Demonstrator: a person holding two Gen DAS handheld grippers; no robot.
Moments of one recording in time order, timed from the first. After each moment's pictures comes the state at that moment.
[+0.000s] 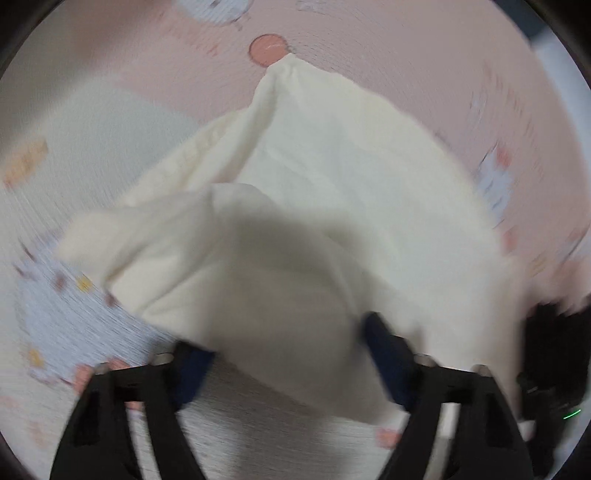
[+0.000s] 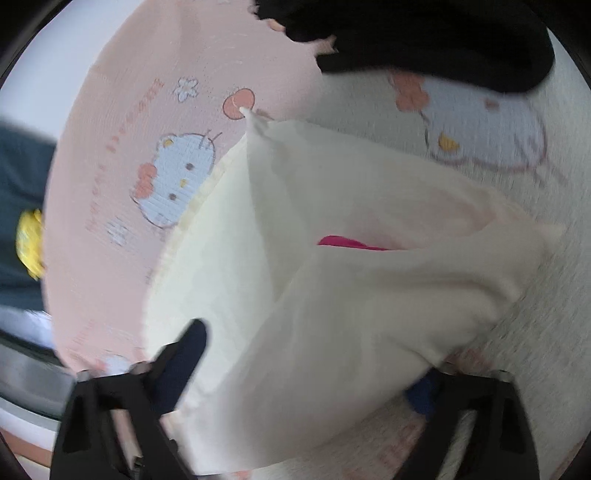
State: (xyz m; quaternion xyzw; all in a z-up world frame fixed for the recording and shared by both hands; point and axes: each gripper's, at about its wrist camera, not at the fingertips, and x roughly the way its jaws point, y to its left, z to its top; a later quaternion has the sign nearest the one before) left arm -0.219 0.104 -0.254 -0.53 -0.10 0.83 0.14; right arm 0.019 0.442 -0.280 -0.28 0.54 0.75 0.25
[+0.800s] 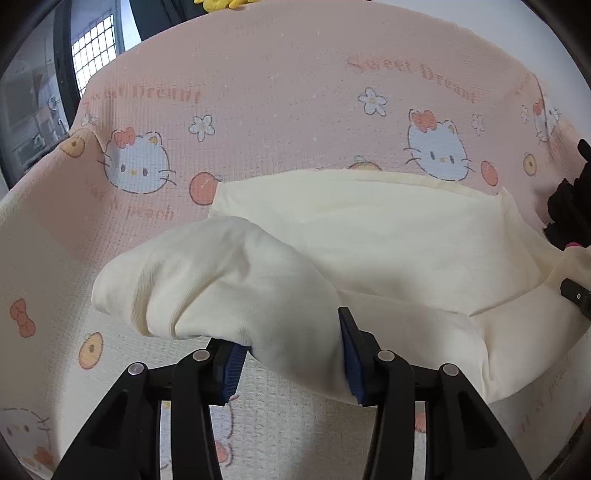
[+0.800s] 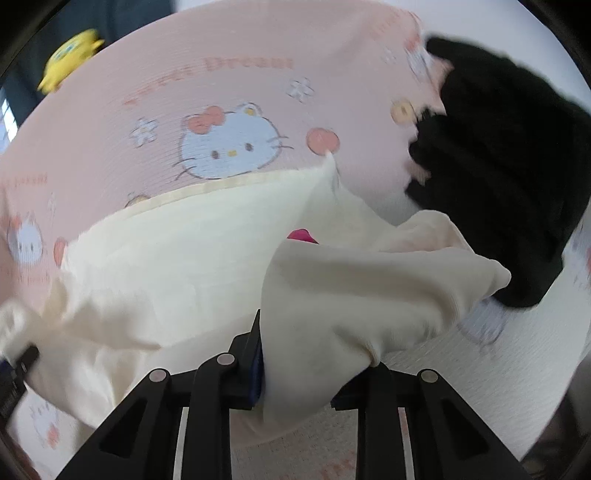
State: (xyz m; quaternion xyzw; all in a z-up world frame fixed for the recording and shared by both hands) left arm -0.184 0.137 -0.174 -0.36 0.13 0.90 0.19; right arm -0.018 0.378 -0.204 -0.37 0.19 0.86 0.30
